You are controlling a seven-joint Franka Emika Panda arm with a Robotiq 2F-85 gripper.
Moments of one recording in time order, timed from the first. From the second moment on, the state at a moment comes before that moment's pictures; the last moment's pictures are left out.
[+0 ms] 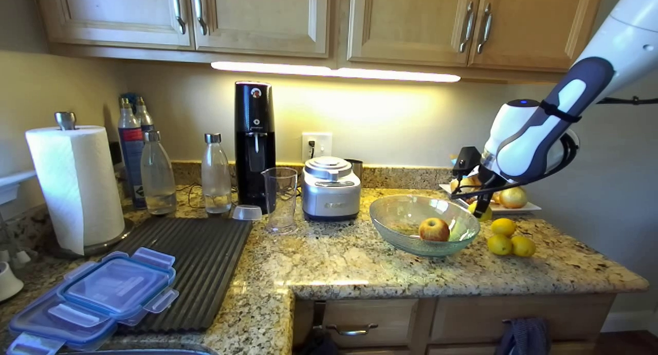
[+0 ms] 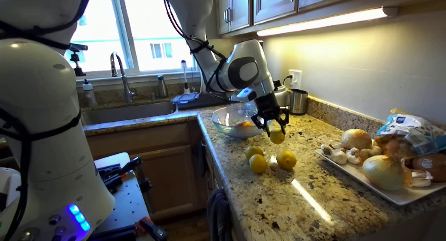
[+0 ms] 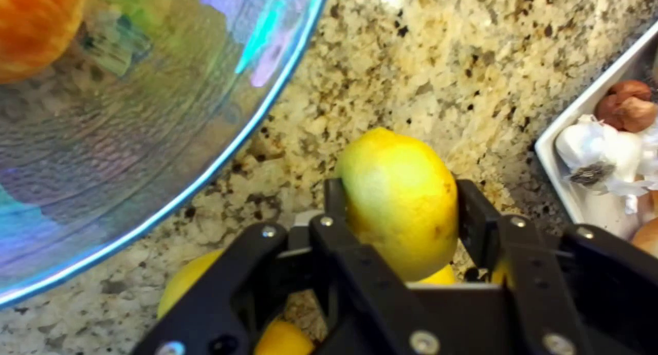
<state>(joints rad) 0.32 0.45 -0.41 -2.23 -0.10 2.97 2.59</state>
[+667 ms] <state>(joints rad) 0.24 0.56 -0.35 -2.14 -0.03 2.97 2.54</state>
